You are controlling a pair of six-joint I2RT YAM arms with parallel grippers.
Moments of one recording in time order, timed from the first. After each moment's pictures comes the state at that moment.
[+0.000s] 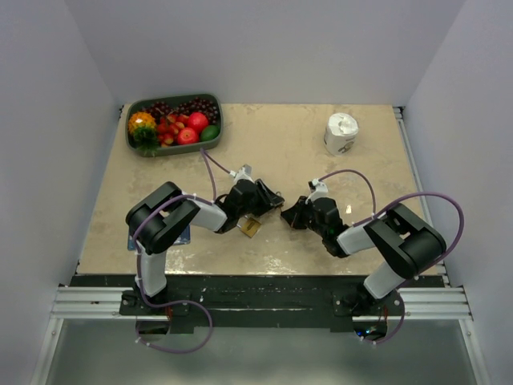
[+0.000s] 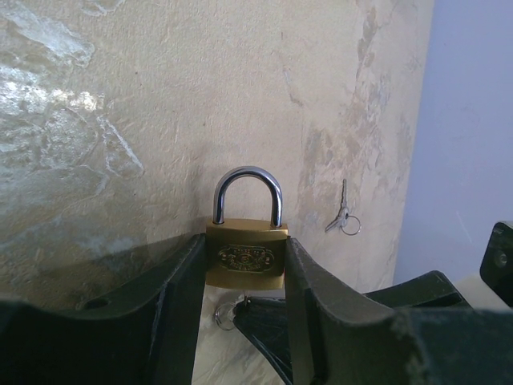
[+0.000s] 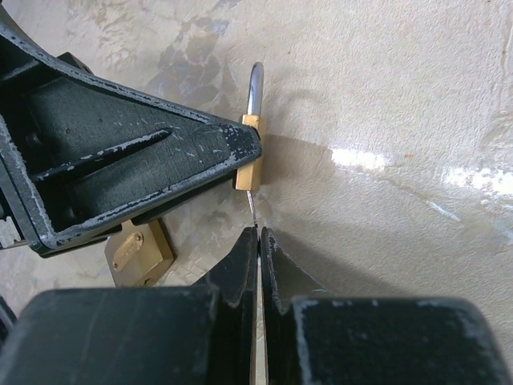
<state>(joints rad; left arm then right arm) -0.76 1.93 0.81 0.62 0.00 -1.17 0.58 1.60 0.33 0.84 -0.05 0.69</state>
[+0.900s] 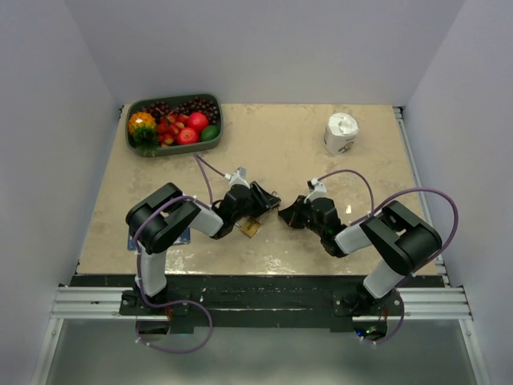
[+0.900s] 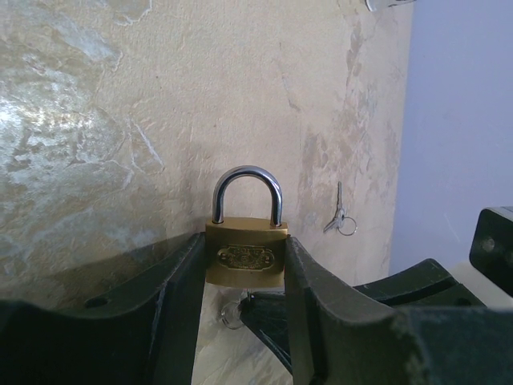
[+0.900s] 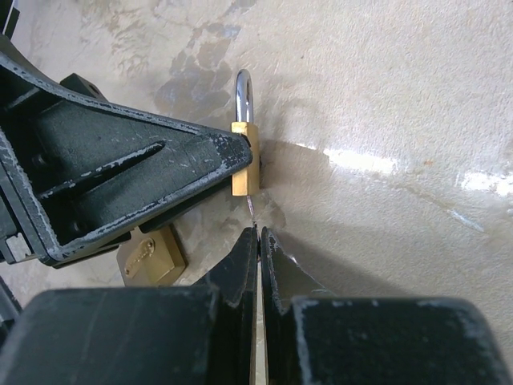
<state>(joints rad) -0.75 1.93 0.73 0.78 -0.02 -1.17 0.59 1.63 0.33 0.89 -0.05 0.72</state>
